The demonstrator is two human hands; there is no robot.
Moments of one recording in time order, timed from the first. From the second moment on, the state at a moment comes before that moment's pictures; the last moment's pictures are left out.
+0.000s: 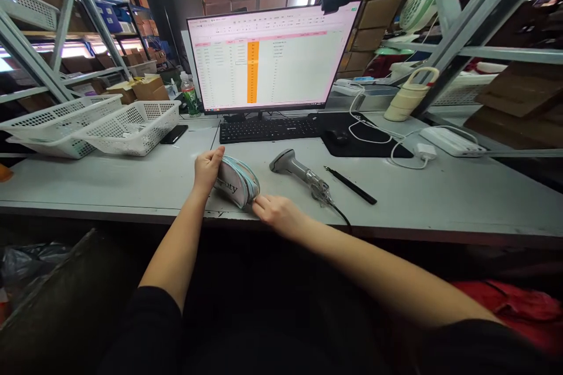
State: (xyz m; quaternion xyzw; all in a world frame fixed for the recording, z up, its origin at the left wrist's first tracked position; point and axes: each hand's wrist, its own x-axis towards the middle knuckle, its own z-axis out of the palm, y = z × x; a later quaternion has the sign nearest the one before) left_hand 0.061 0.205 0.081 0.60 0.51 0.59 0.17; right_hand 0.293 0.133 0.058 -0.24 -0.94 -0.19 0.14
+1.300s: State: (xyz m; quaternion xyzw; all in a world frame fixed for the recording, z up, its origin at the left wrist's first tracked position) left_hand 0.087 0.106 0.062 0.74 0.35 0.58 -0.07; right_hand 0.289 0.135 0.093 -0.46 -0.83 0.13 0.28
